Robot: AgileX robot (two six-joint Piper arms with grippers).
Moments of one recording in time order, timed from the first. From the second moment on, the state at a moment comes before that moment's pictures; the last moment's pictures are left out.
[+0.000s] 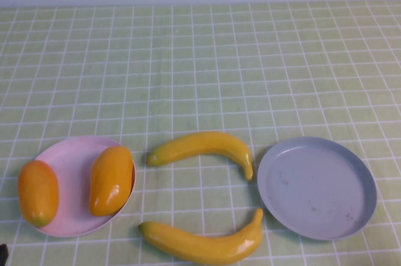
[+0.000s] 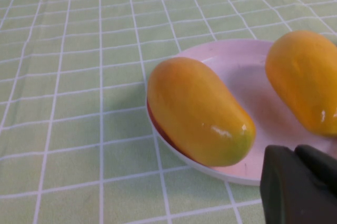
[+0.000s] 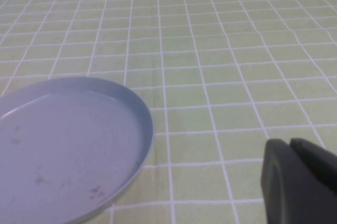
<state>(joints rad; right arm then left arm) 0.00 -0.01 0.03 0.12 0.35 -0.05 -0.13 -0.01 0.02 -0.04 0.38 0.10</state>
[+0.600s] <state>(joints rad) 0.00 -0.01 0.03 0.14 0.30 -0.05 -0.13 -0.01 0.02 -0.04 0.38 0.11</state>
